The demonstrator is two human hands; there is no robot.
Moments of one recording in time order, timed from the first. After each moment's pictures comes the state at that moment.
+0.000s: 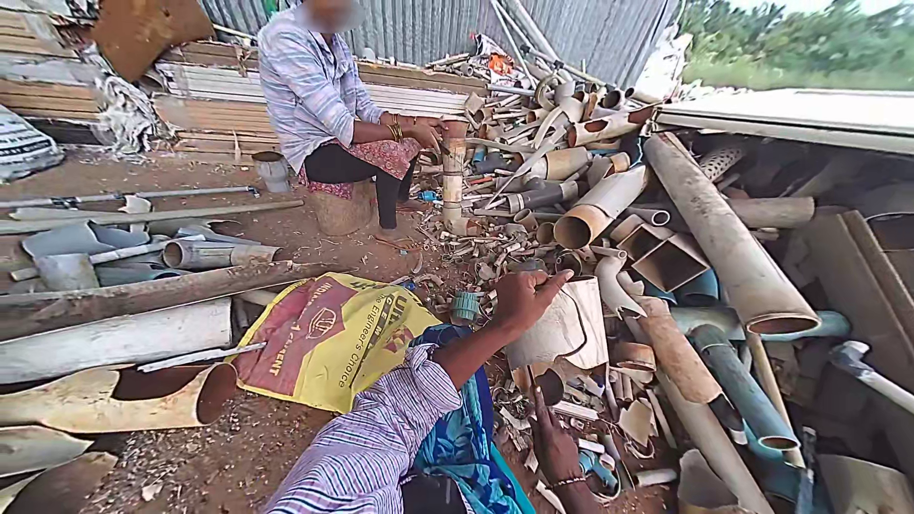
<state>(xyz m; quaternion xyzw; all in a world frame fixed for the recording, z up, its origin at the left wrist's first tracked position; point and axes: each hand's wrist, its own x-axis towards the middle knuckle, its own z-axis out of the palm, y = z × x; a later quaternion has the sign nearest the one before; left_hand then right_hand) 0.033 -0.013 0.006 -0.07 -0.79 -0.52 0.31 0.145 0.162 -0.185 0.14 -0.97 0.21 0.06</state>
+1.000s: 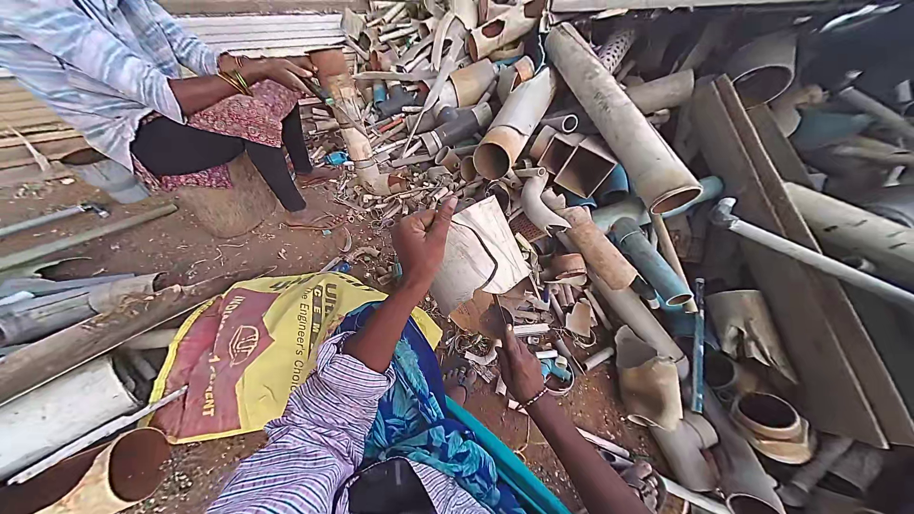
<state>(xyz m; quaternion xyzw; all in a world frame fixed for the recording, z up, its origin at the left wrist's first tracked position) 0.004 -0.018 -0.006 -0.08 -0.74 -0.56 0.36 0.131 0.182 -0.184 0.17 -0.91 0.28 0.24</state>
